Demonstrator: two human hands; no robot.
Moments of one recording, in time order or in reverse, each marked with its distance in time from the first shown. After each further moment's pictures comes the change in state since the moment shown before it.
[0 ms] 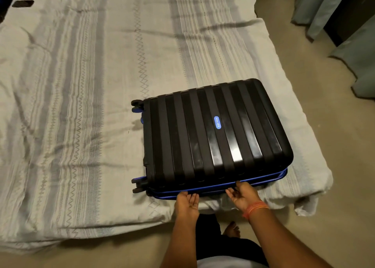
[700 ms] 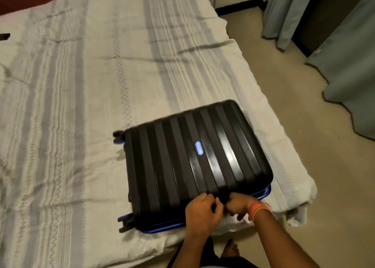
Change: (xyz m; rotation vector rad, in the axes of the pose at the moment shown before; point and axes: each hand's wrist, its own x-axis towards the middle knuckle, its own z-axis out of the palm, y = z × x) left_hand -0.069 -0.028 0.068 1.688 -0.310 1.530; right_hand -0.073 -0.086 0.017 -1.692 -0.257 -0.190
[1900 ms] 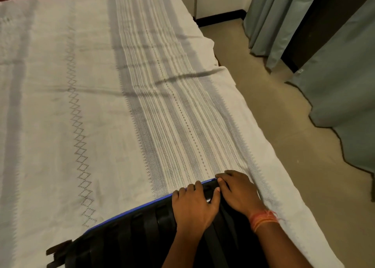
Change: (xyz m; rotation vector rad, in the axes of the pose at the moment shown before) left_hand 0.341 0.009 0.020 0.352 -0.139 -0.033; right_hand 0.160 -0.107 -0.247 -0.193 0.691 -0.246
